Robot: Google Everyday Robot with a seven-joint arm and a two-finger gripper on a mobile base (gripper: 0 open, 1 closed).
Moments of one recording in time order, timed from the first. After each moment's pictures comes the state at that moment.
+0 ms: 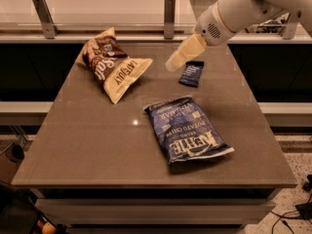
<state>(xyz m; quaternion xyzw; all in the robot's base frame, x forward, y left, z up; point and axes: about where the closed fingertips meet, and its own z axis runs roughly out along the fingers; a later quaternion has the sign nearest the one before) 0.651 -0.080 0.946 -0.48 0.79 0.16 0.35</state>
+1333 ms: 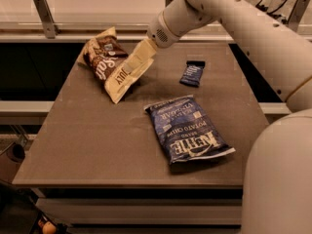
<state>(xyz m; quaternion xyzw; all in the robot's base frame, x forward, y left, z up) 0.707 0.040 0.909 -0.53 0.75 0.20 0.34</state>
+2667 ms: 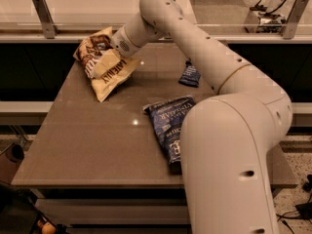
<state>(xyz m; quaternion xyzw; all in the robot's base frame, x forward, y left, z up) 0.752 0.160 0.852 -0.56 0.72 0.26 0.33</state>
